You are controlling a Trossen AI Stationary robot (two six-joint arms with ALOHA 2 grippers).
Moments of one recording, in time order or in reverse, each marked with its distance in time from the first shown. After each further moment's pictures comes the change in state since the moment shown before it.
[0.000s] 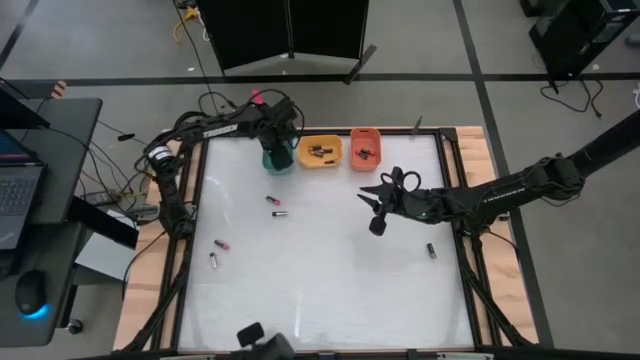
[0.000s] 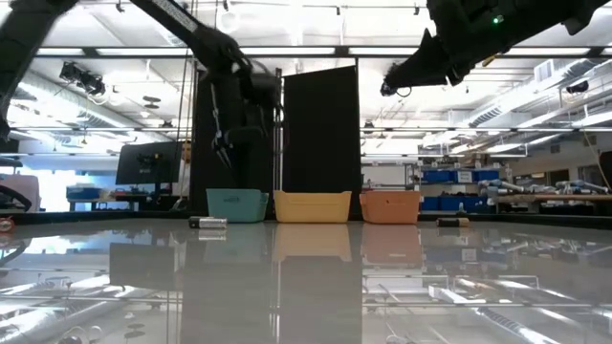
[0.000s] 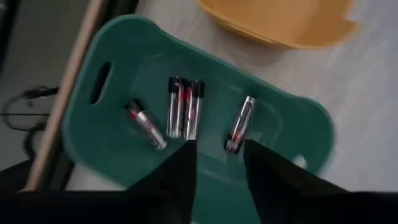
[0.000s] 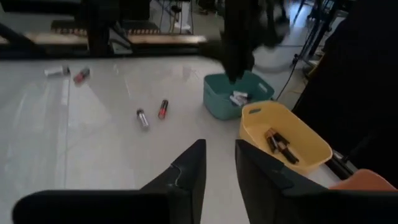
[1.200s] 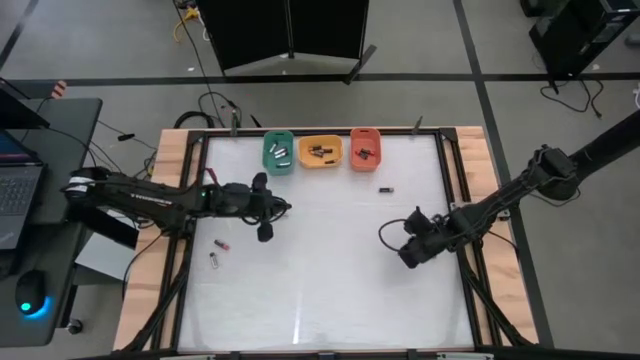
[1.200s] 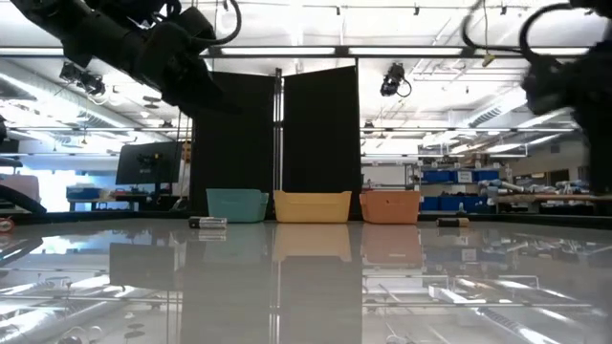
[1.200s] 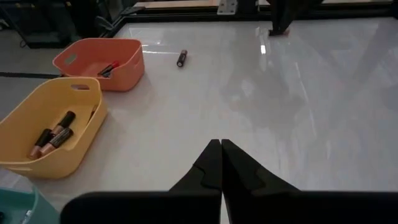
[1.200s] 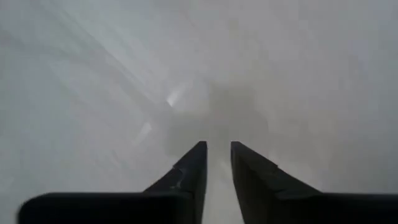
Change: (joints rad) left arm -0.678 -0.744 -0.932 1.071 -0.126 -0.239; right arm 0.349 0.000 0.000 -0.948 -0.373 1.280
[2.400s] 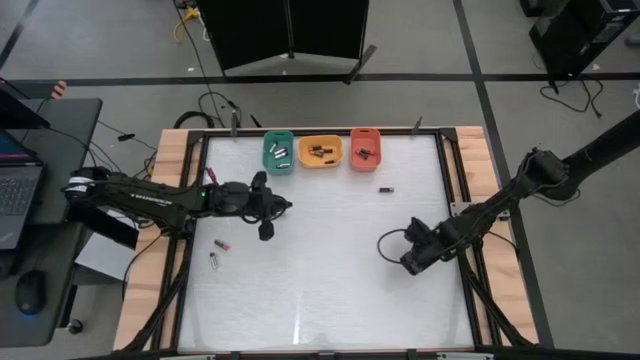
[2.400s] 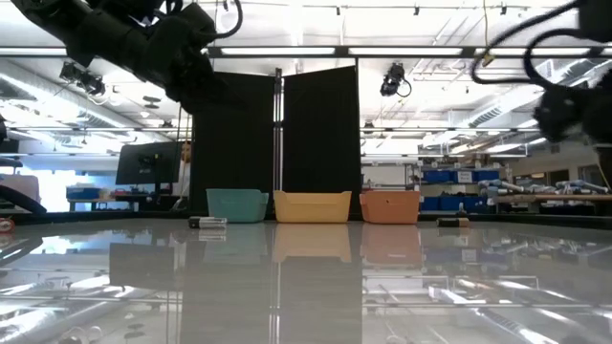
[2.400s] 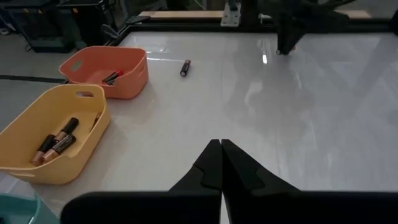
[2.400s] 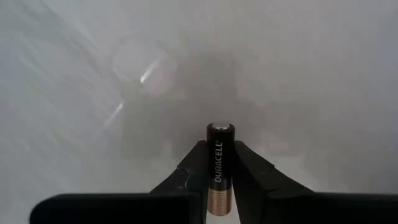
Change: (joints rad) left arm 0.002 0.000 0.000 0.039 -0.010 -0.018; right arm 0.048 0.149 -0.025 -0.002 -0.101 0.087
